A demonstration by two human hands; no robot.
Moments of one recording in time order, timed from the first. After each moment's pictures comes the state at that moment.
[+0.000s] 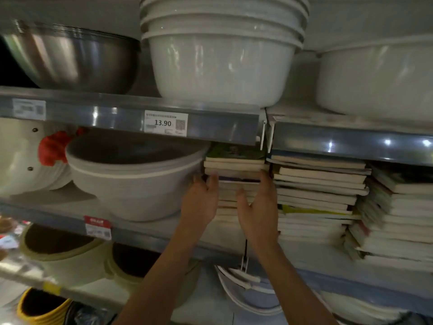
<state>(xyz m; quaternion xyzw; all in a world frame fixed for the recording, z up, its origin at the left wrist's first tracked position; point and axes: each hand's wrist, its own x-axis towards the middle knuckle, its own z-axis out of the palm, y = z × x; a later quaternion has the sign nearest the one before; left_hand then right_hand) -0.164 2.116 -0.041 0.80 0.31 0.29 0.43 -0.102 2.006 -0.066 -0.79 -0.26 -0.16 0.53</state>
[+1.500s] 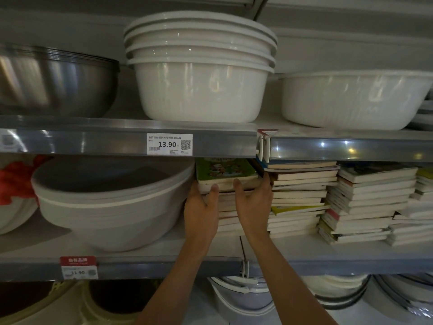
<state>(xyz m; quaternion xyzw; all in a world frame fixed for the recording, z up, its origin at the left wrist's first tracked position) -0.169 2.123 -0.049 0.72 0.15 0.41 0.54 -0.113 2.041 -0.037 -0.76 -0.09 -0.23 0.60</state>
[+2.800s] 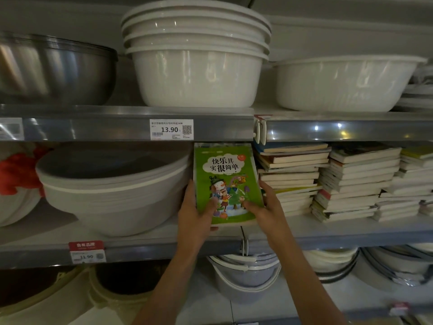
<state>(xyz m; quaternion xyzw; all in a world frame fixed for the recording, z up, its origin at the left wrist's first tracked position) -0.223 2.123 -0.072 0.68 0.10 0.30 0.67 -0.149 1.974 -0.064 -0.69 -0.16 0.02 0.70</state>
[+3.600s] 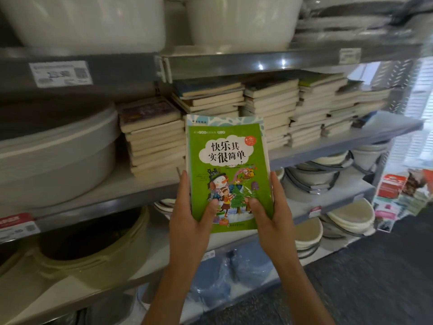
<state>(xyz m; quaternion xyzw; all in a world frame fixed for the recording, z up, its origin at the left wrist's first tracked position) -0.324 1.970 -0.120 0.77 -0.01 0.28 0.57 -0.306 1.809 -0.123 -0.73 -0.10 -0.20 0.64</state>
